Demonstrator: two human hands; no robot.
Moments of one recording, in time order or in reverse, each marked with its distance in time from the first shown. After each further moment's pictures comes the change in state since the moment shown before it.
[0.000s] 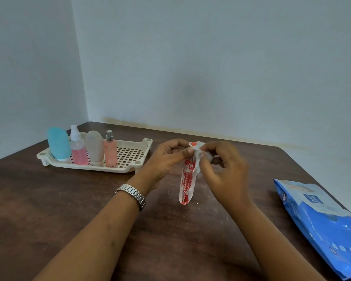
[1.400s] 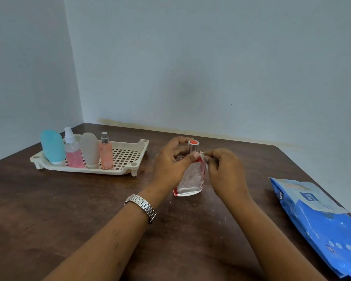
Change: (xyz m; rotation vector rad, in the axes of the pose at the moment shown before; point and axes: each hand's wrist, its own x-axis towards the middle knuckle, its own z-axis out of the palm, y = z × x) left_hand -0.006 -0.003 0.032 0.240 0.285 0.132; right_hand 0.007 0.017 0.002 -0.256 -0.143 0.296
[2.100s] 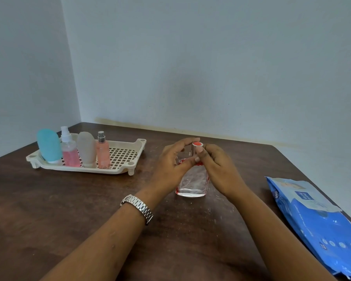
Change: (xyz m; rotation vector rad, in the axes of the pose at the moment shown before) left_hand -0.002 -0.004 0.000 0.165 -0.121 0.111; right_hand 0.006 0.004 -0.006 0.367 -0.276 0.034
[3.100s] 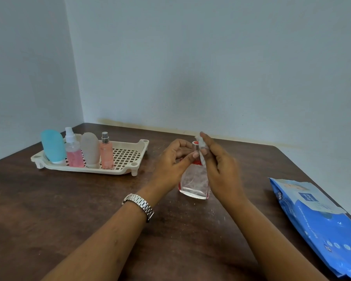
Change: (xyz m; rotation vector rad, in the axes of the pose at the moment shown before) left_hand 0.001 0.000 -0.003 -0.224 -0.016 -0.101; right_hand -0.009 -0.004 0.014 0.045 0.221 -0.207
